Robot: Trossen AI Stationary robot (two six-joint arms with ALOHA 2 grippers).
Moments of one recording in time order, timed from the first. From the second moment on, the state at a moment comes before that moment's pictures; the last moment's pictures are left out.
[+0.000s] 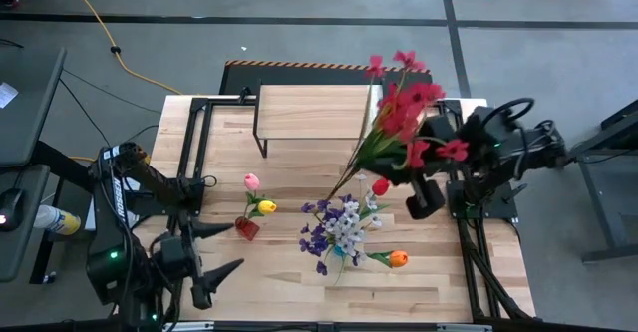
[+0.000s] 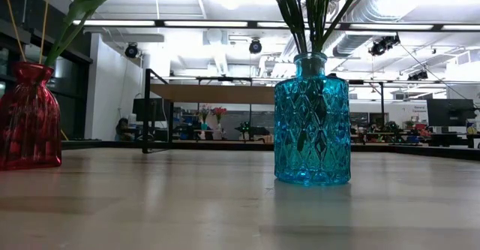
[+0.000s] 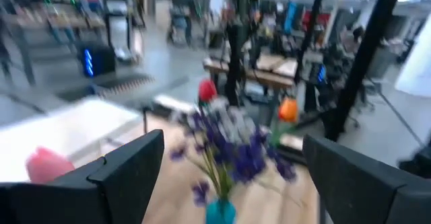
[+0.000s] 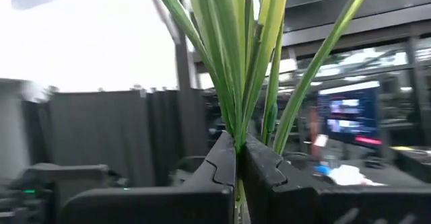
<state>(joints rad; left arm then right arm) -1.16 1.56 1.71 -1.28 -1.52 -1.32 0.29 1.38 1.64 0.17 0.02 0.13</state>
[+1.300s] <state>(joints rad) -0.80 1.55 1.71 -0.51 -1.29 -0.47 0.25 1.63 1.64 0.38 -0.25 0.33</state>
